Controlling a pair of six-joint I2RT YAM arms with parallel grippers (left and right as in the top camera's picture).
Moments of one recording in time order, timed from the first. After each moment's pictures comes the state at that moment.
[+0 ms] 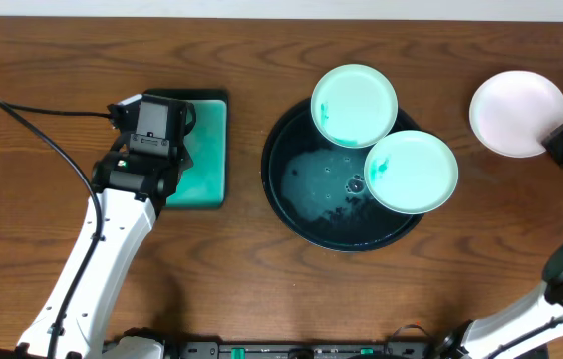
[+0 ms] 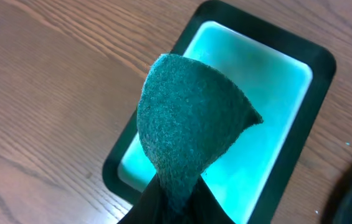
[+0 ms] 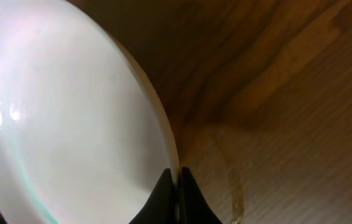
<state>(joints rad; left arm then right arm) -0.20 1.36 1.11 -0.79 -0.39 -0.59 -0.64 1.96 1.34 -0.39 -0.29 0.30</state>
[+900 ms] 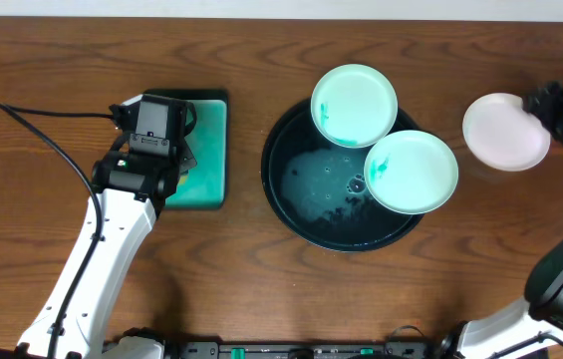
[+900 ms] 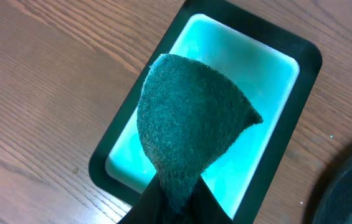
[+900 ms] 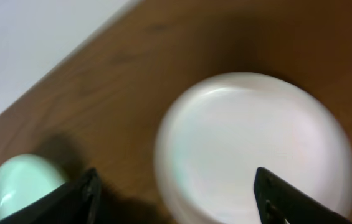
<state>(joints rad) -0.20 1.36 1.11 -0.78 -0.35 -0.61 -0.49 1.83 1.45 -0.50 -0.36 0.25</state>
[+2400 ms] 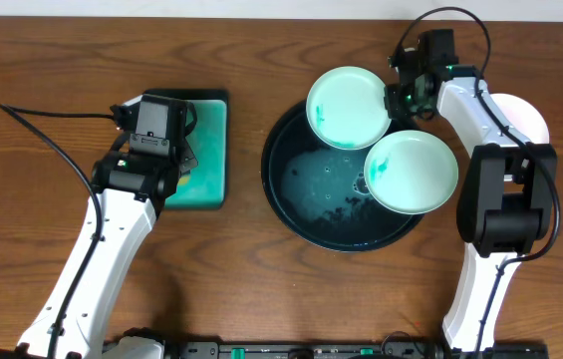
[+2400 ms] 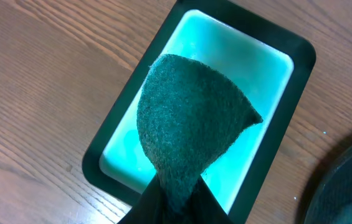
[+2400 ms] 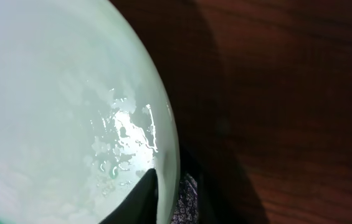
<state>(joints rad) -0.20 1.36 1.11 -0.78 -0.32 -0.62 0.05 2.22 1.70 -0.64 -0.19 -0.11</state>
